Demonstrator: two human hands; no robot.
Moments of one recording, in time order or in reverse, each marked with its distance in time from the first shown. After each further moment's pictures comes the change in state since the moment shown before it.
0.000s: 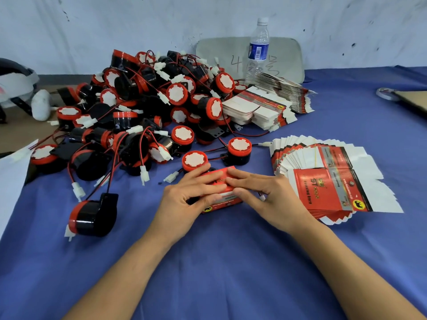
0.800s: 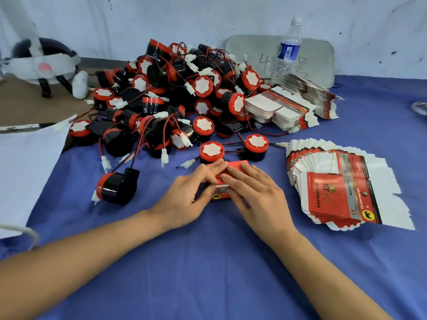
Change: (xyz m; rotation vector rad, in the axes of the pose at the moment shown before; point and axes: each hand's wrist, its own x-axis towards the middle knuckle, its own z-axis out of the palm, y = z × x) left_hand -0.016 -0.006 -0.015 0.201 -0.080 0.121; right_hand -0.004 -0.012 0.037 -0.475 0.207 -0.339
